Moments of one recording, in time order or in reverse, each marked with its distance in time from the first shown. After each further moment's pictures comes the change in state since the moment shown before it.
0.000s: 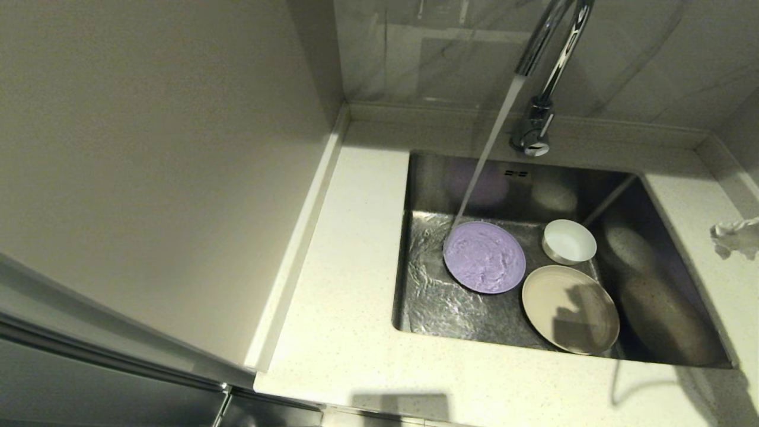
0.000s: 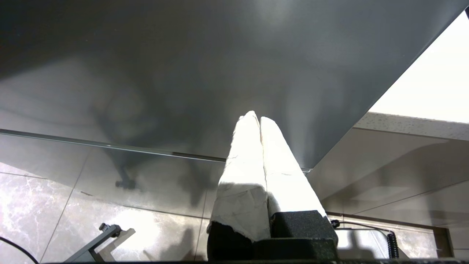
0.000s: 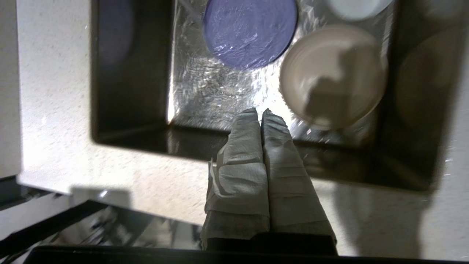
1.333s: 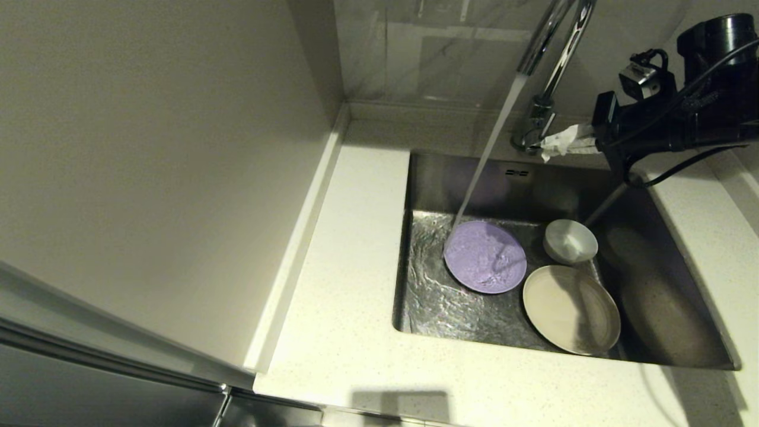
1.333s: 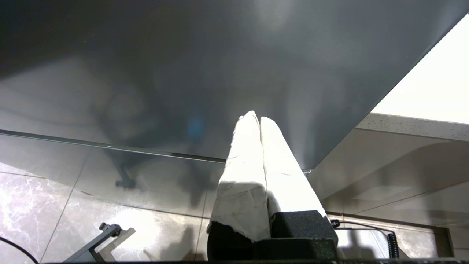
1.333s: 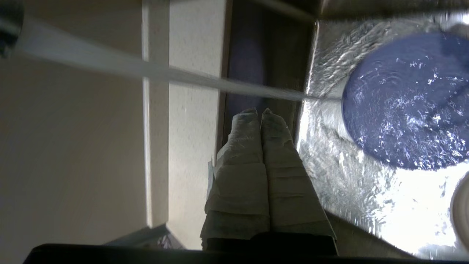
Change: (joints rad) left arm 0.000 0.000 0.000 0.000 0.000 0.001; right arm 0.006 0.753 -0.778 -0.062 0.484 0.289
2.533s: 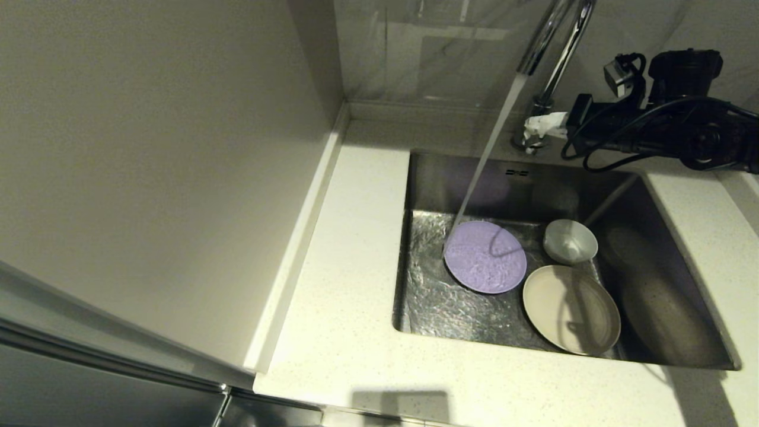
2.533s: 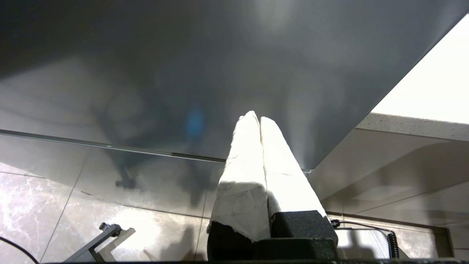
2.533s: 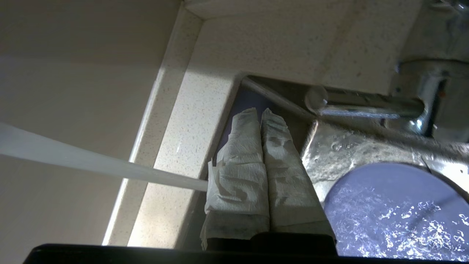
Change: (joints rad) left arm 0.000 0.000 0.000 0.000 0.000 0.000; right arm -0.042 0.189 -0.005 -0.535 0.090 0.011
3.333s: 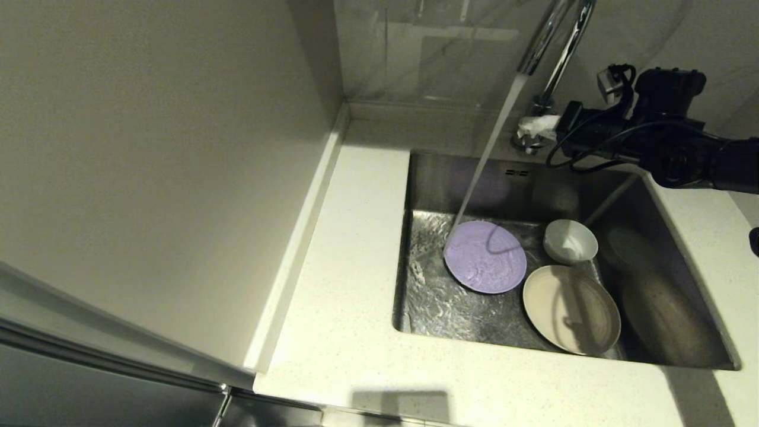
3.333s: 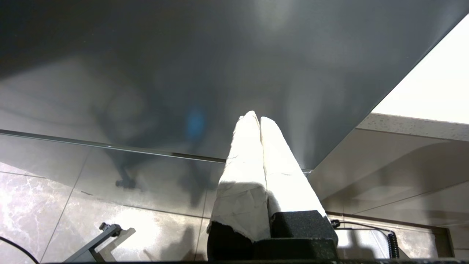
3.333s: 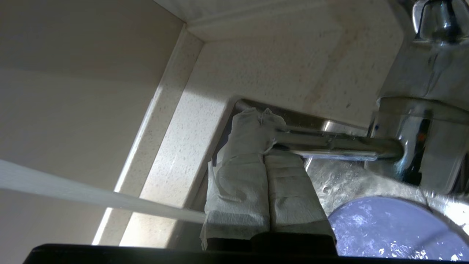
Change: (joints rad) left arm 0.000 0.000 0.000 0.000 0.000 0.000; right arm -0.003 0.088 0.000 -0.219 0.005 0.059
